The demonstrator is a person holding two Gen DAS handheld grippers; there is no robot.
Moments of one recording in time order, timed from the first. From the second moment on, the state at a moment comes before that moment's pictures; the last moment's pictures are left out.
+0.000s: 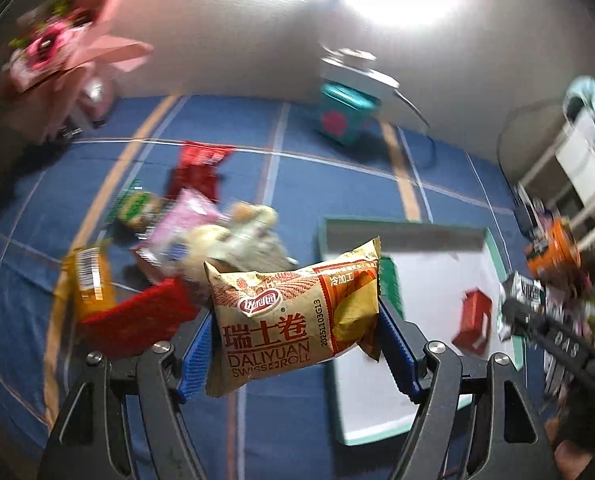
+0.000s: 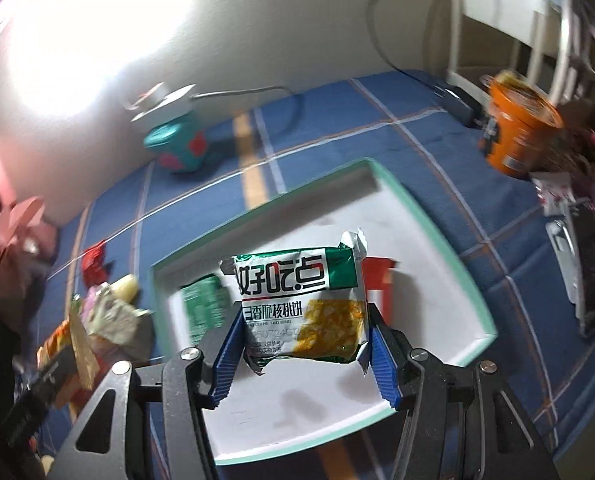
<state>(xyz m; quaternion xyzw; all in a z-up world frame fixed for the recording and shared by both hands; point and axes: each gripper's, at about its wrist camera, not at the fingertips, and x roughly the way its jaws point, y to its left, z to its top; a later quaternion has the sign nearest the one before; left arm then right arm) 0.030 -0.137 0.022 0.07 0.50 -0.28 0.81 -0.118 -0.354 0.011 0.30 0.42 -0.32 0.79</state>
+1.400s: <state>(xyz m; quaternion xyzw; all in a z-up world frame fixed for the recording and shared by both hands) 0.019 -0.170 -0.034 0.10 0.54 -0.21 0.81 -0.136 -0.385 -0.035 0.33 0.47 -0.33 0.74</state>
